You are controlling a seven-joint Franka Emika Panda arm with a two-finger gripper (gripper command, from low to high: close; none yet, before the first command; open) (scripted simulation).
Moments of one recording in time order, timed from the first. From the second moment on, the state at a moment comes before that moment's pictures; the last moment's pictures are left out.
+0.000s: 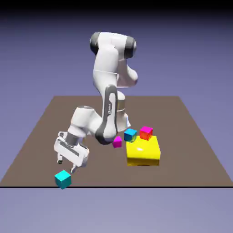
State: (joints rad) arm -0.10 0.61 -0.14 -2.27 0.82 3.41 0.49
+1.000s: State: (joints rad) arm 0.31 -0.09 -0.49 -2.62 0.48 2.78 -0.32
